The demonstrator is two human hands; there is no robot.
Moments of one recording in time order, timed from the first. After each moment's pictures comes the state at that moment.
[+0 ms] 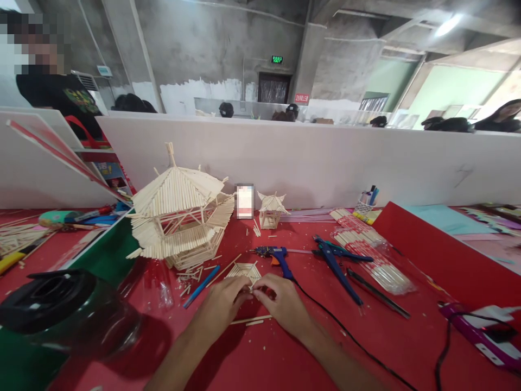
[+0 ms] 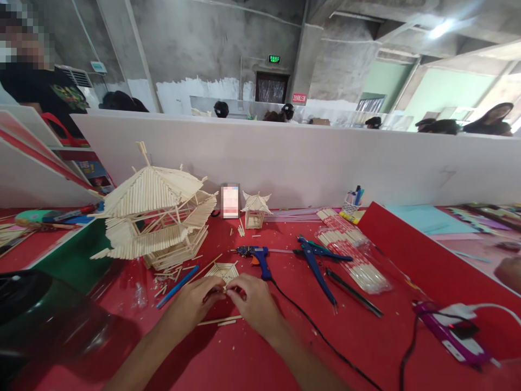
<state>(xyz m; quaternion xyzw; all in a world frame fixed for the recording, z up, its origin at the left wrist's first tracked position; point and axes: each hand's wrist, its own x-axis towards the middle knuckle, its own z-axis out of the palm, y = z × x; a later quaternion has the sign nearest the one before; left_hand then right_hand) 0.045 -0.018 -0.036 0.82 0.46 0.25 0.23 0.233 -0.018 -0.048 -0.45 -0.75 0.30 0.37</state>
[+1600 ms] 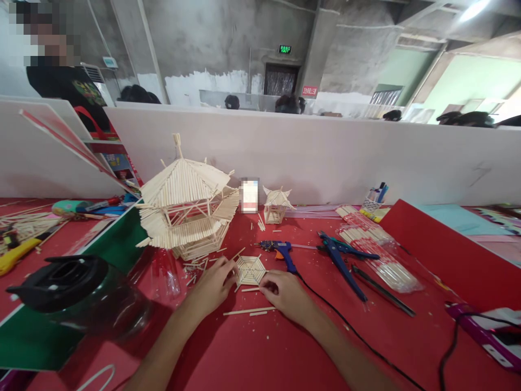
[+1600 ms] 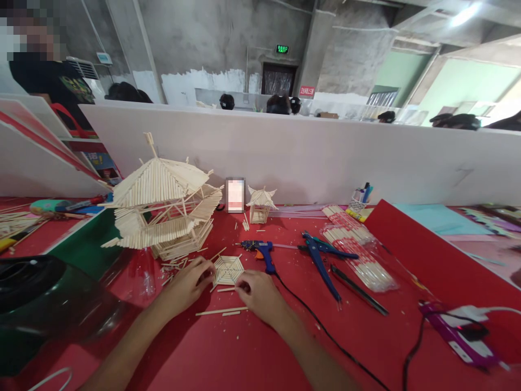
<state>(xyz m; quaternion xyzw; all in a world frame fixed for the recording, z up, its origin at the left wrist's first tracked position) 0.012 -0.002 -0.039 0.80 0.53 0.19 0.21 0.242 -0.011 -0.059 -0.45 -0.80 0.28 0.29</state>
